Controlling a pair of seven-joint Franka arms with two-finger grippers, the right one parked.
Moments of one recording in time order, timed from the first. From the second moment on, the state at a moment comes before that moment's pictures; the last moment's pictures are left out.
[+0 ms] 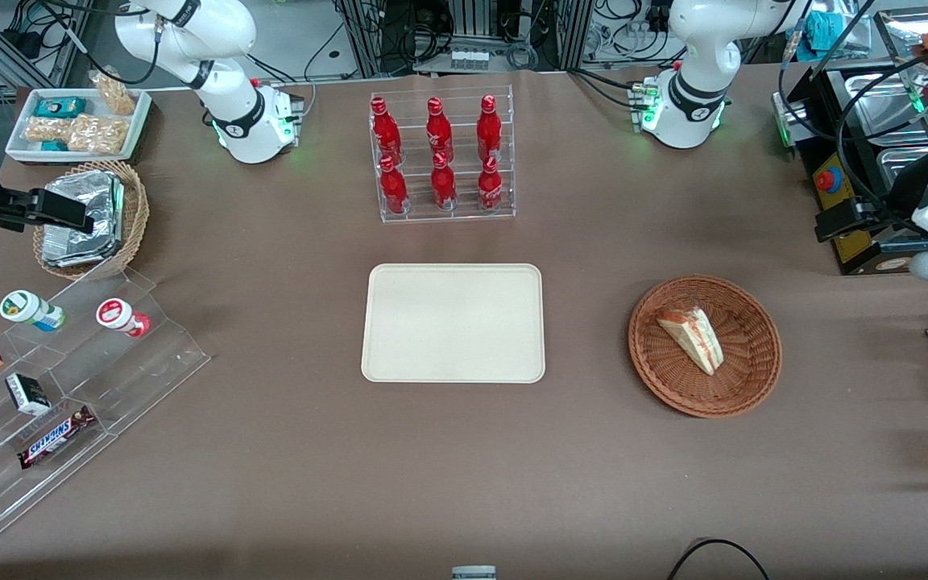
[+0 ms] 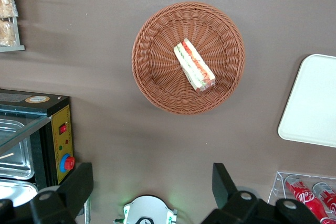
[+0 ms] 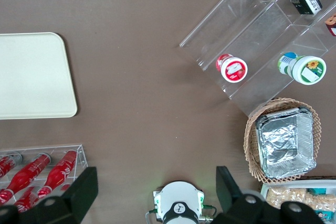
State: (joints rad) arm 0.11 0.15 -0.20 -1.33 0.06 1.30 -0.21
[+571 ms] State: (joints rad) arm 0.11 0.15 -0.20 -1.34 0.05 1.30 -0.21
